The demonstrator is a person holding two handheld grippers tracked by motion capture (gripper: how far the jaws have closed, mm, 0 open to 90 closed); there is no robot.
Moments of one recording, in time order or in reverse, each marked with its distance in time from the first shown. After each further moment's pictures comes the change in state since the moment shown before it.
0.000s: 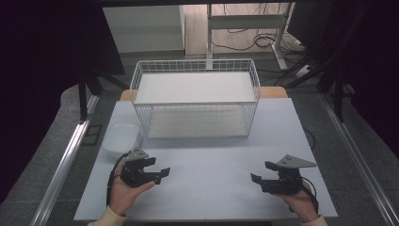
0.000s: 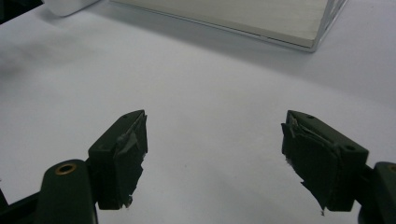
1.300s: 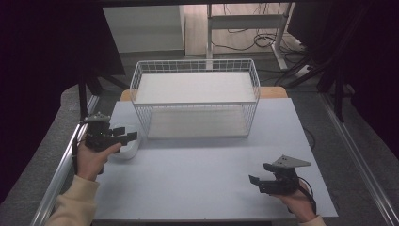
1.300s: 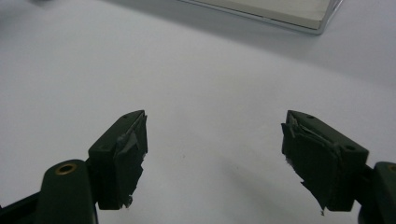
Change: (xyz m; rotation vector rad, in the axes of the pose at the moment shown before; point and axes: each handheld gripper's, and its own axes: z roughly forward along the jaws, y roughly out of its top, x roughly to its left) left arm 0.098 0.066 -0.061 -0.062 0.114 -0.141; right arm 0.002 -0.003 0.009 0.060 -0.012 0.006
